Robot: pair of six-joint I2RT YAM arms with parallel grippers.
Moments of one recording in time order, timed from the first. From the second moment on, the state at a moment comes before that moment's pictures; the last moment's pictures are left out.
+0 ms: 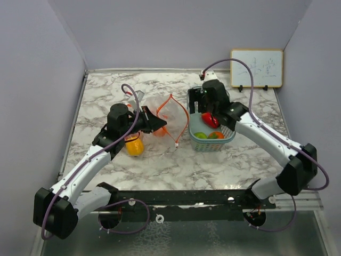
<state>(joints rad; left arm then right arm) -0.44 1.02 0.76 0.01 0.50 -0.70 0.68 1.40 1.30 -0.35 0.30 0.23</state>
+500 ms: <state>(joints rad) -0.44 1.00 0.76 -0.03 0.50 -0.65 0.52 1.73 1.23 -0.42 0.34 0.26</state>
